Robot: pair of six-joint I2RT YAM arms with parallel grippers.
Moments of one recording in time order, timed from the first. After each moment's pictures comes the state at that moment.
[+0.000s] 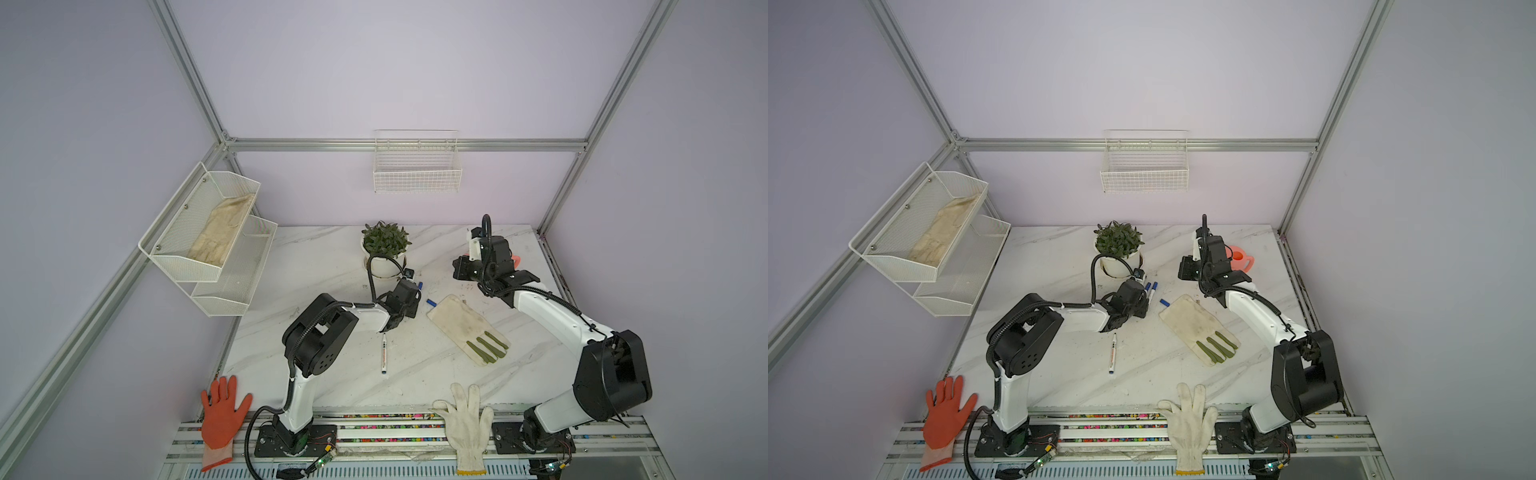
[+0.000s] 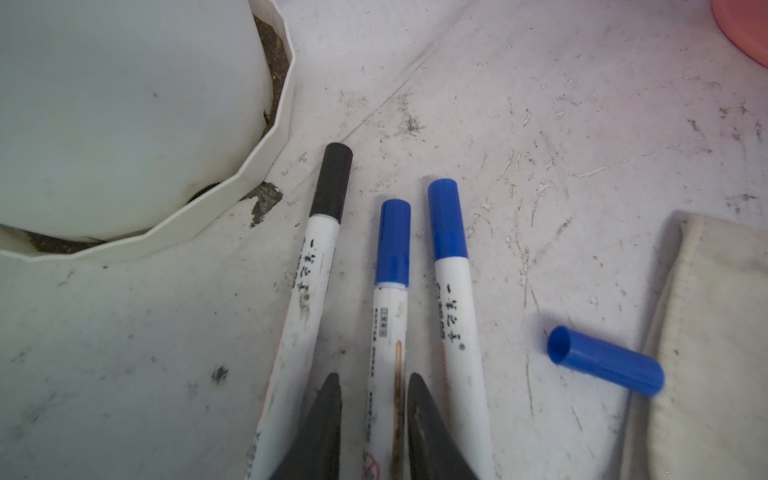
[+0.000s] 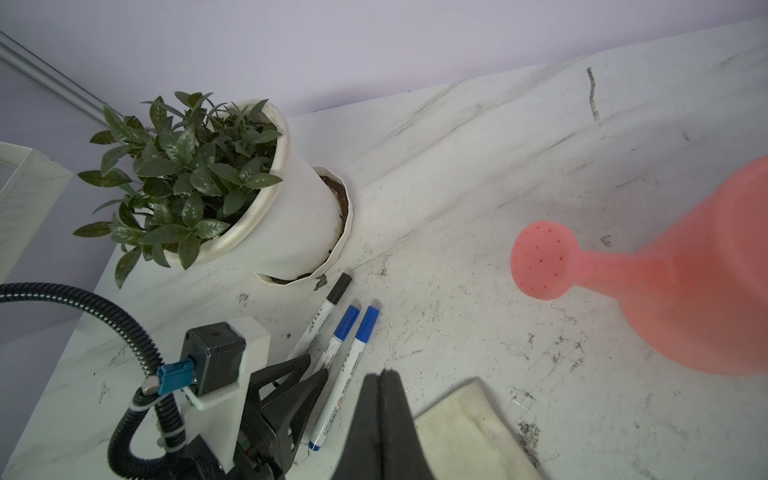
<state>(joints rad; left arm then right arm) -0.71 2.02 1.15 0.13 -0.31 -0.28 0.35 1.52 1.15 -0.21 -0.12 0.40</state>
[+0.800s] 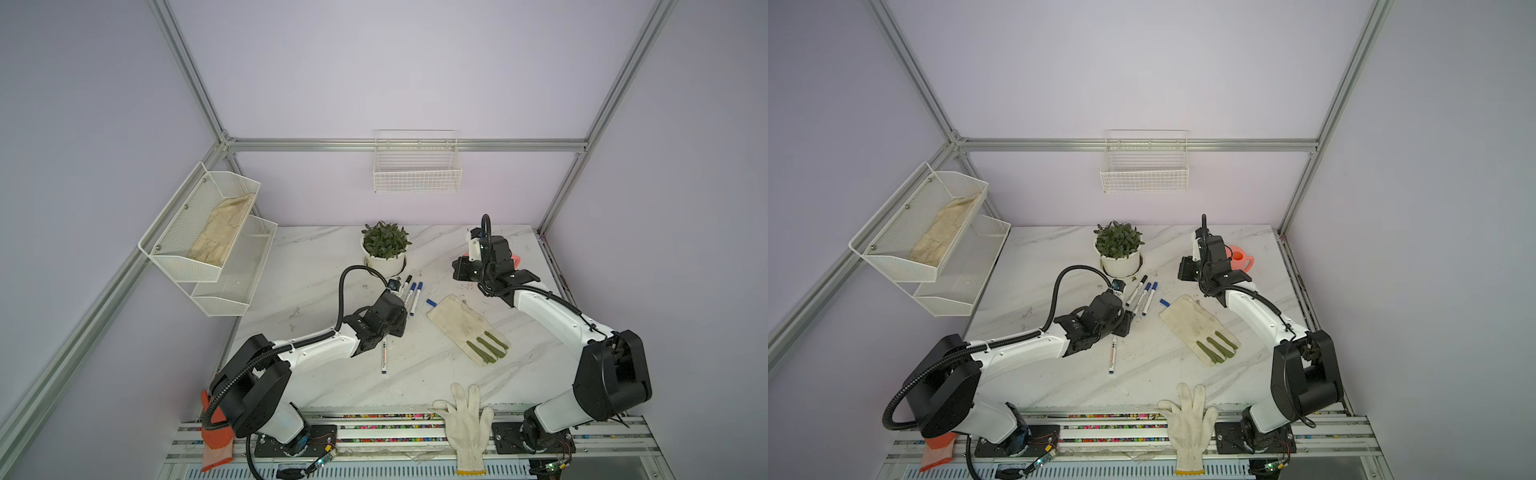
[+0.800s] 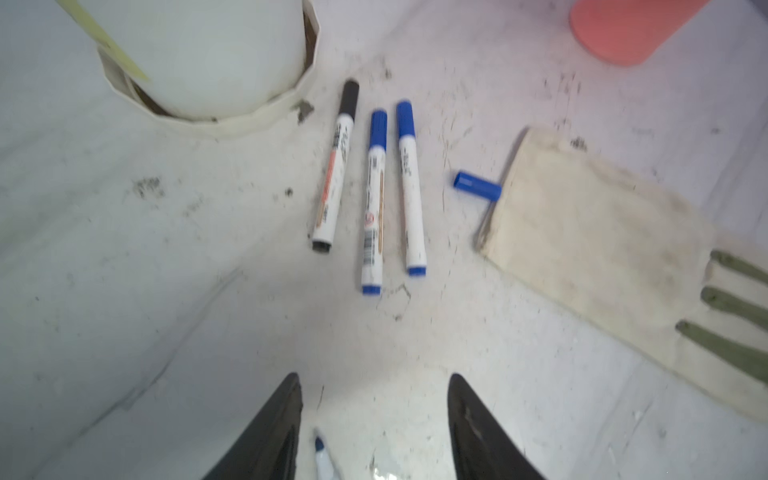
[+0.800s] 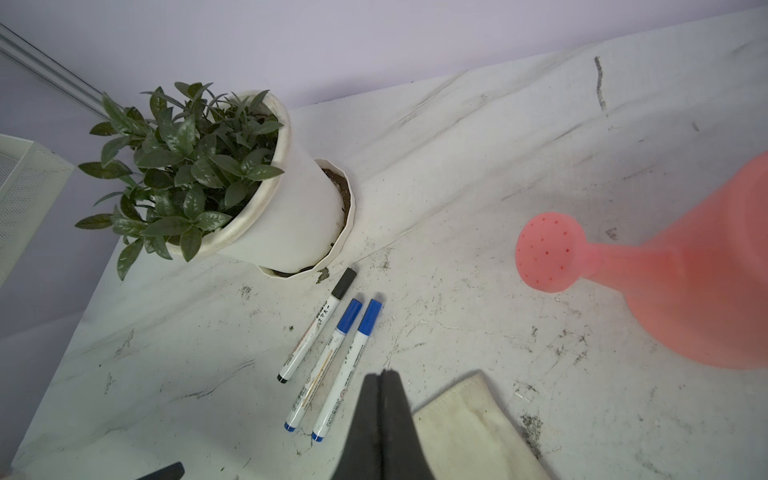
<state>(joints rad) -0.78 1.51 0.85 -0.19 -0.24 -0.39 0.35 1.52 1.15 -0.23 -0.14 0.40</state>
